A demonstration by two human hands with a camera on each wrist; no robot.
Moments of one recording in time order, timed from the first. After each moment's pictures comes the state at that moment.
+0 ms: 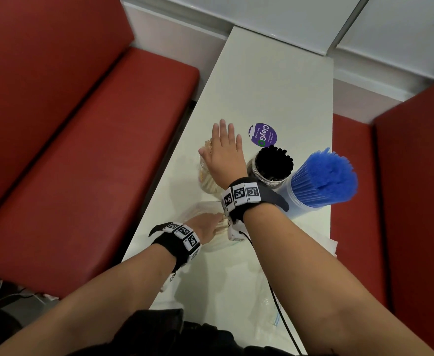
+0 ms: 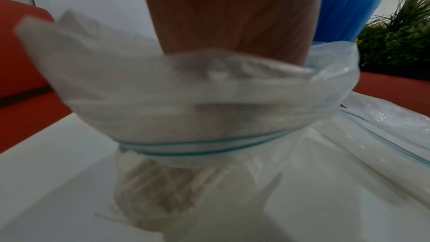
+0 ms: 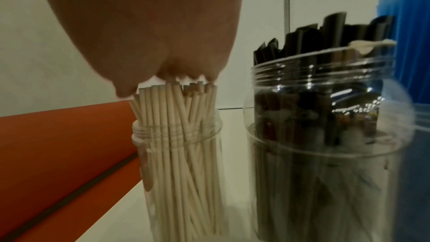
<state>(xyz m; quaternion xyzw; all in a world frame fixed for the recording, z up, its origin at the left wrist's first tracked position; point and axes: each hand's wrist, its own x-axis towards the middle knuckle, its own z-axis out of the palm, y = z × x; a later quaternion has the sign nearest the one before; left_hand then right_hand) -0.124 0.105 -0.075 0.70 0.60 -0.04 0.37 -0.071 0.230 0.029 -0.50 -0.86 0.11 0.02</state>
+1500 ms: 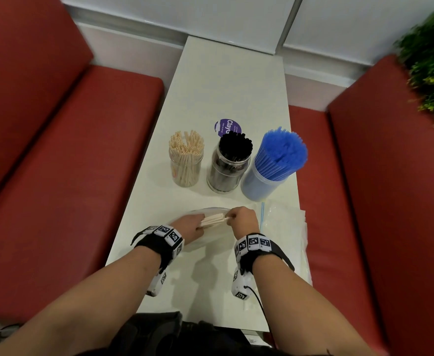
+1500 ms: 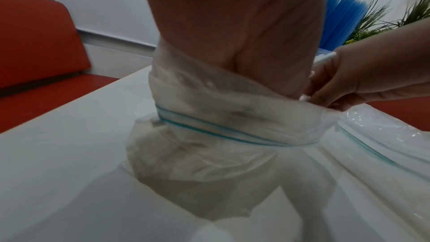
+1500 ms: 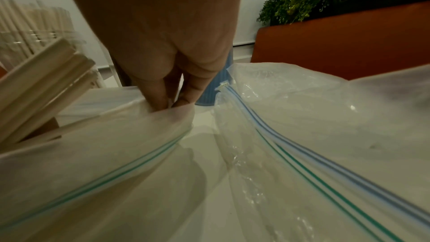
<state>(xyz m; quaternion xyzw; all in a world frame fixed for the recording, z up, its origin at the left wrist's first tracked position) -0.103 0.072 -0.064 0.71 0.60 0.00 0.38 0.085 0.102 -0.050 -0.70 -0.63 0.34 0.05</state>
